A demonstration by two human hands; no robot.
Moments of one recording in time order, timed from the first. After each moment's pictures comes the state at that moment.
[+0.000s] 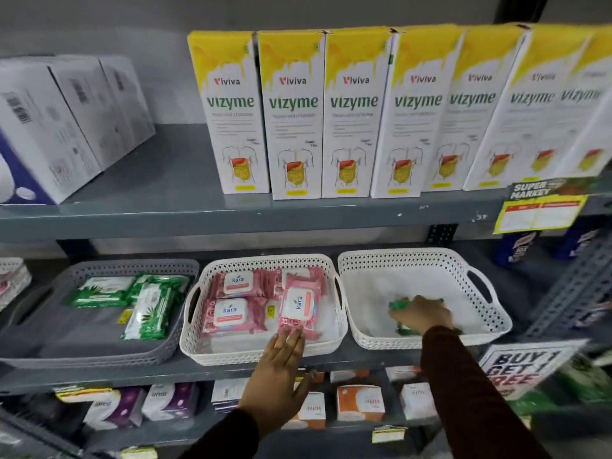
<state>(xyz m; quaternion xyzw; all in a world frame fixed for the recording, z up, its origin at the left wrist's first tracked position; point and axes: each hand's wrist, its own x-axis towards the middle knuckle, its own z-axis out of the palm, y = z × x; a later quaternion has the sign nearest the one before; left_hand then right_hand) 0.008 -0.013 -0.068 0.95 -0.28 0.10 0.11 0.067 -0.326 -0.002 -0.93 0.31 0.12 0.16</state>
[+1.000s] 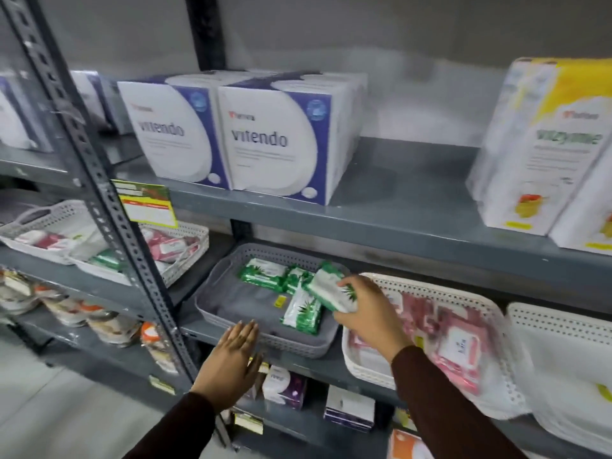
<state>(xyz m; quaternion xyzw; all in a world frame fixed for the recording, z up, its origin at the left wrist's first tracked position) 0.003 0.329 -0.043 0.99 -0.05 0.10 0.04 0.117 0.053 0.033 -0.91 -0.21 -0.08 0.34</state>
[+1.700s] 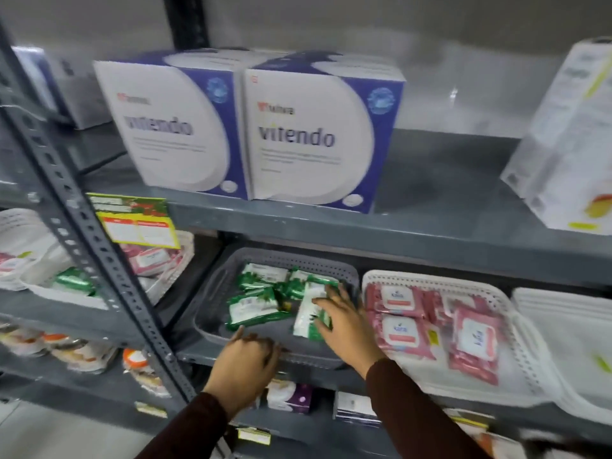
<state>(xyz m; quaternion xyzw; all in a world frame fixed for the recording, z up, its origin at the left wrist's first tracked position) 0.043 0.364 -0.015 0.98 -0.10 0.11 0.10 0.126 0.156 -0.018 -0.95 -0.20 -0.06 0.24</state>
